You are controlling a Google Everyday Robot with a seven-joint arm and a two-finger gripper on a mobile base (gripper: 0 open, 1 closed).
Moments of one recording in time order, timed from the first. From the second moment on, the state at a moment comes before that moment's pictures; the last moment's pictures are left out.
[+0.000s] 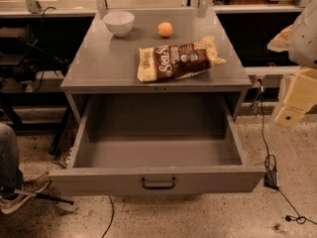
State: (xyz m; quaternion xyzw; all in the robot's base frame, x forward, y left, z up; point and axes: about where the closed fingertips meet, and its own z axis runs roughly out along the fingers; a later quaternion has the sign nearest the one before) arm 0.438 -0.214 0.986 -0.60 0.78 -0.05 0.17
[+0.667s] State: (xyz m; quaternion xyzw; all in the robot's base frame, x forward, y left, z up) arm 0.422 -0.212 0.948 -0.59 0.80 -0.01 0.12
